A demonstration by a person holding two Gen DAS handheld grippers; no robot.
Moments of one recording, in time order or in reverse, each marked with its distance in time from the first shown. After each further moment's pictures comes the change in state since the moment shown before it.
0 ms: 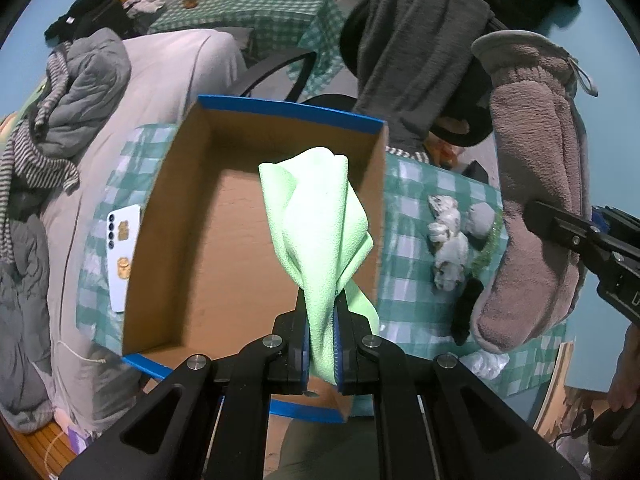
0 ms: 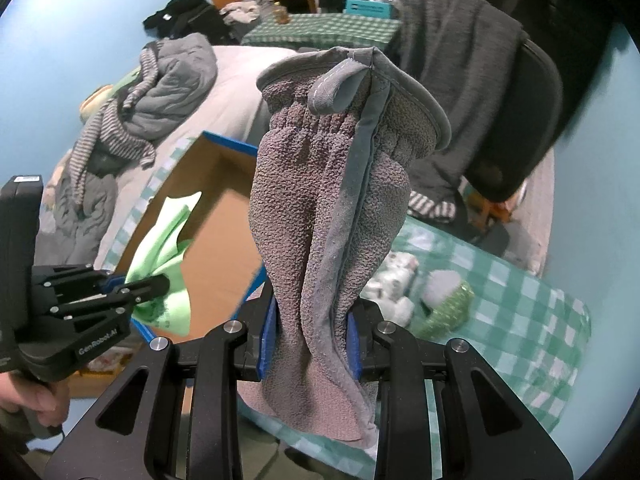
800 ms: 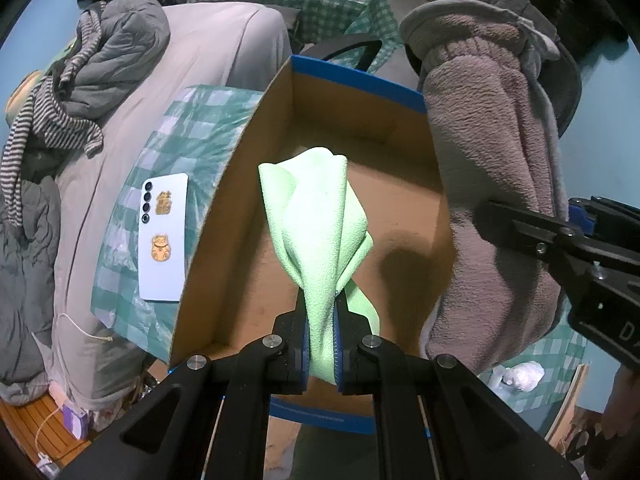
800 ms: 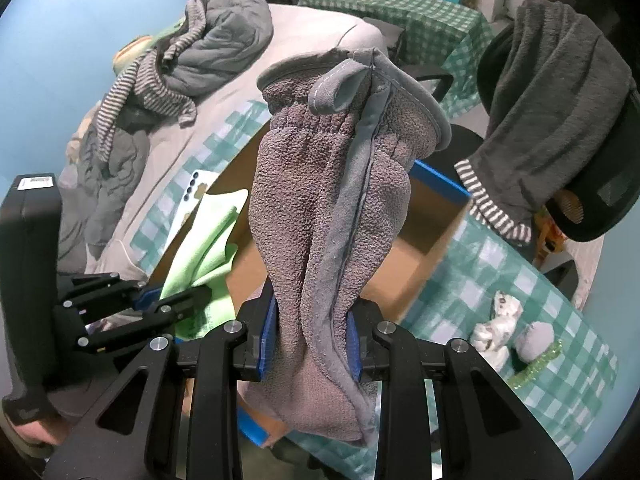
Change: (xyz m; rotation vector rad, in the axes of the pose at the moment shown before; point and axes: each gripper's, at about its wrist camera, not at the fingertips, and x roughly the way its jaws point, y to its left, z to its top) left arm 0.033 0.084 0.000 -0.110 0.044 0.043; right arm 0.088 0.098 0.044 -0.117 0.138 0.090
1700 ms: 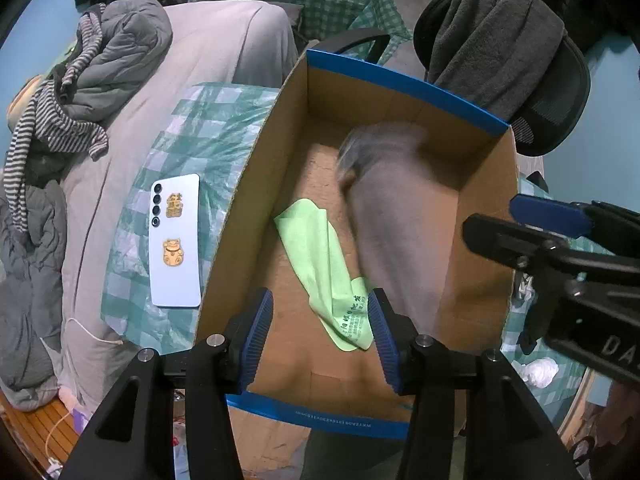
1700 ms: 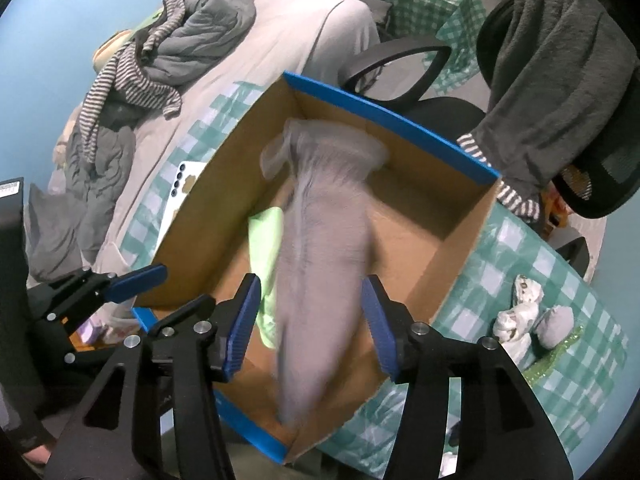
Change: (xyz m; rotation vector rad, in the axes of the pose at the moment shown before) left arm 0.005 0.011 0.003 0.016 0.016 0.034; right arm 0.019 0.003 0.005 0.069 0.048 -0.029
